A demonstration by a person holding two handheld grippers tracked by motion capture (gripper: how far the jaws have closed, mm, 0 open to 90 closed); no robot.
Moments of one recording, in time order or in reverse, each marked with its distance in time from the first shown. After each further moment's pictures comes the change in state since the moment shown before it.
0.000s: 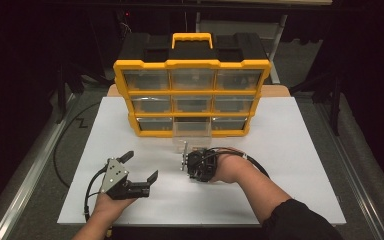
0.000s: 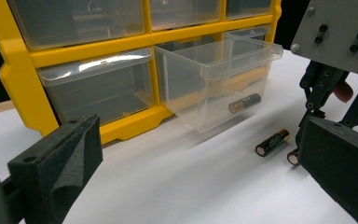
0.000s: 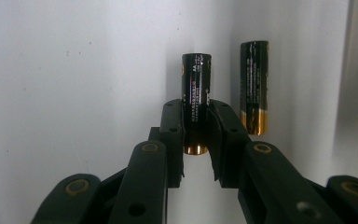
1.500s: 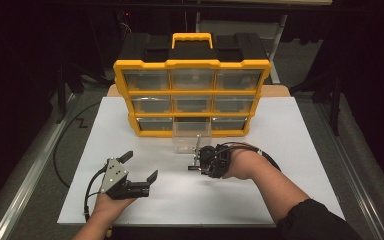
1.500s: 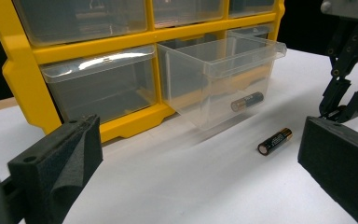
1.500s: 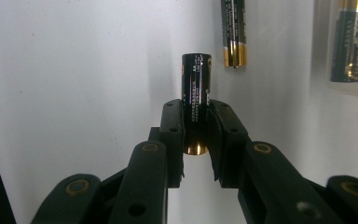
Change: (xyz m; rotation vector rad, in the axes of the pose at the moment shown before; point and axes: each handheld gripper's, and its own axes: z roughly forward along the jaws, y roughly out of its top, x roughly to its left) left arm 0.001 -0.001 0.000 0.008 0.008 -0.003; right arm -0.004 -0.027 -0.028 0.029 0.003 0.053
